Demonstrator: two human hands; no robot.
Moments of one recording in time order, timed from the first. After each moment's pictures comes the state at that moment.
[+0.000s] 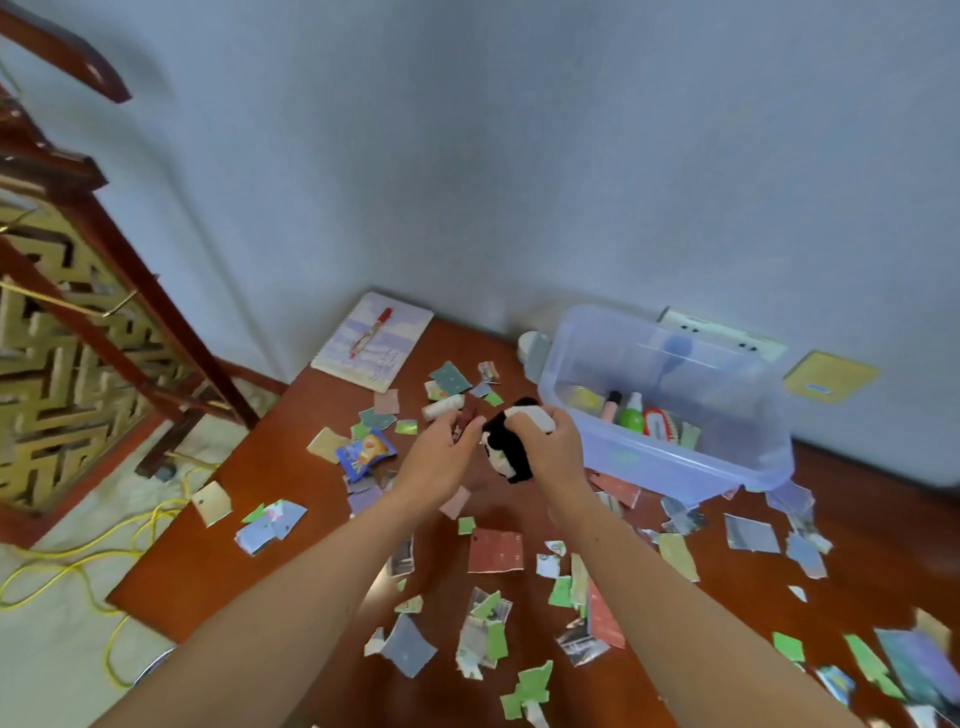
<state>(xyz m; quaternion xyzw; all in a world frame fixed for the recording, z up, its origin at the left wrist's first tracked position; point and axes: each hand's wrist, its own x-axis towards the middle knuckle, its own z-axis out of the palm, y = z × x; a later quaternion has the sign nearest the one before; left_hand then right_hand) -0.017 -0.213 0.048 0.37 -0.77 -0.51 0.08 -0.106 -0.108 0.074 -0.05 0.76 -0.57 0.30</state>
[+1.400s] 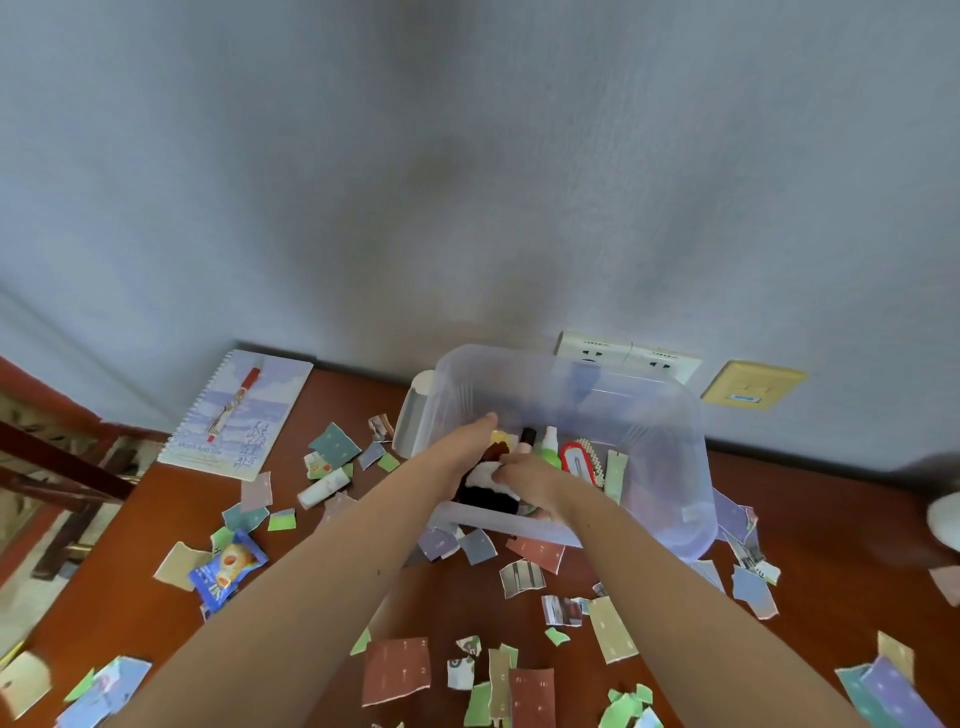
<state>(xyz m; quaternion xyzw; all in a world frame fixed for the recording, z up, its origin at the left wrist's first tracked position) -0.243 -0.178 0.035 0.45 -0.59 -0.65 -0.17 -0.283 -0.073 0.040 -0.05 0.81 -0.28 0.52</state>
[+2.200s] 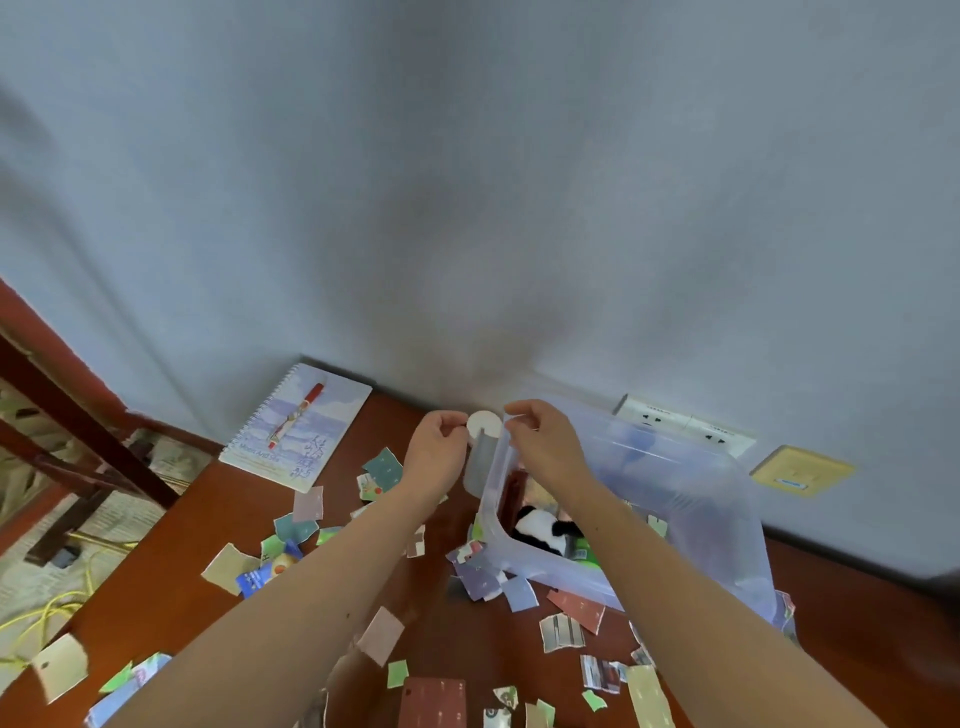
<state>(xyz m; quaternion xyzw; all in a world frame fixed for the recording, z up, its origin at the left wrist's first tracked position) -0.184 -0.258 0.058 0.40 -0.66 -0.62 0.14 -0.269 -0.154 0.093 -0.19 0.86 -0.42 0.22</state>
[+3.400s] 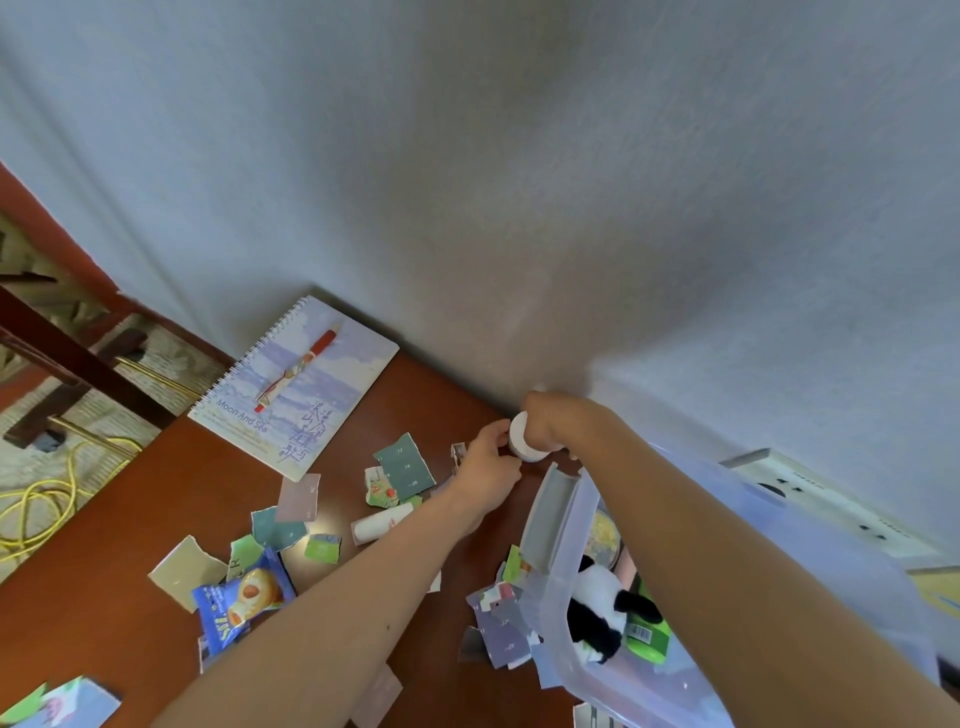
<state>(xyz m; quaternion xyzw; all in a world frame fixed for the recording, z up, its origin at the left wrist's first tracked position) -0.245 -0.298 -0.057 0.41 -0.55 -0.73 0.01 -0.347 -0.288 0.025 -0.33 0.84 0.20 0.38</state>
